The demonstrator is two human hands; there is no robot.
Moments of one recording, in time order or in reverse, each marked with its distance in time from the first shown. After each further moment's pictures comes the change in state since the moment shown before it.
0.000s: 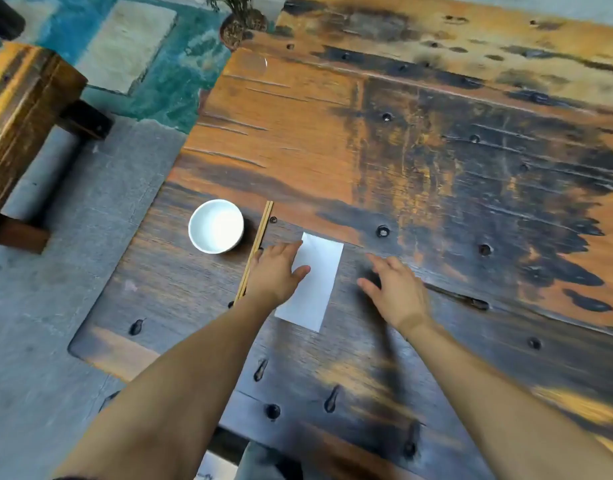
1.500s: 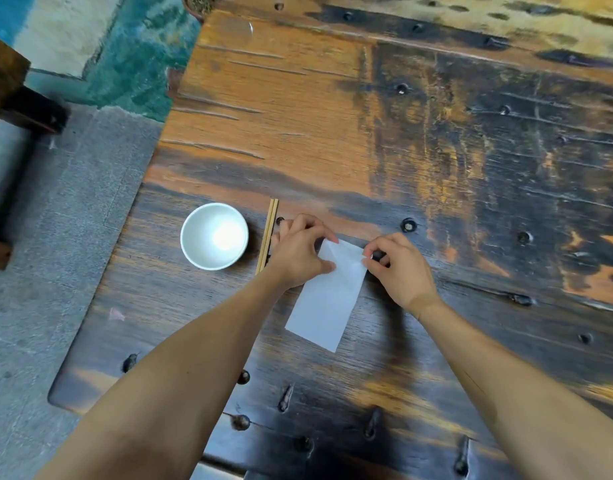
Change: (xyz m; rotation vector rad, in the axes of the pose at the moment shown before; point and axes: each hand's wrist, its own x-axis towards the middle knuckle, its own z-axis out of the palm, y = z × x) left_hand 0.069 -0.015 -0.004 -0.258 -0.105 0.154; right_hand 0.061 -0.019 0.042 0.321 0.094 0.043
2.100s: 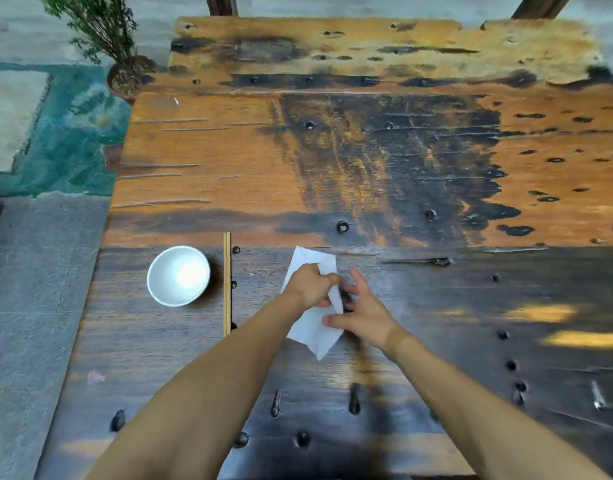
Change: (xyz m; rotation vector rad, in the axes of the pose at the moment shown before) left_hand -0.045 0.092 0.030 -0.536 -0.335 -0.256; right_hand -0.105 -0.014 0.001 0.741 -0.141 0.412
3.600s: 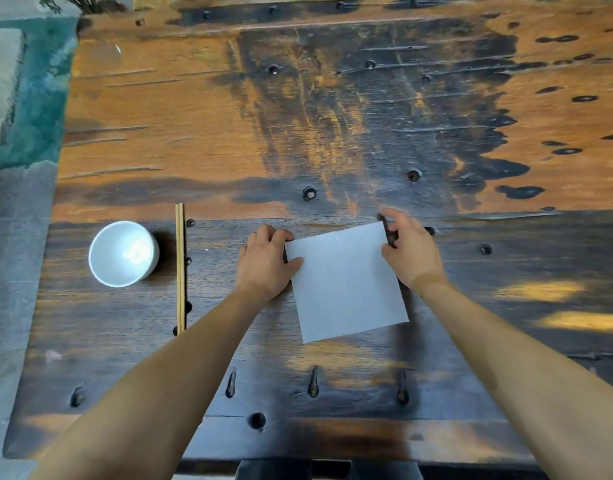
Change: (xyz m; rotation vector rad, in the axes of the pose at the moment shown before) left_hand 0.045 -0.038 0.025 0.871 0.388 0.271; right_hand 0.048 0.028 -0.145 -0.648 0.426 -0.202
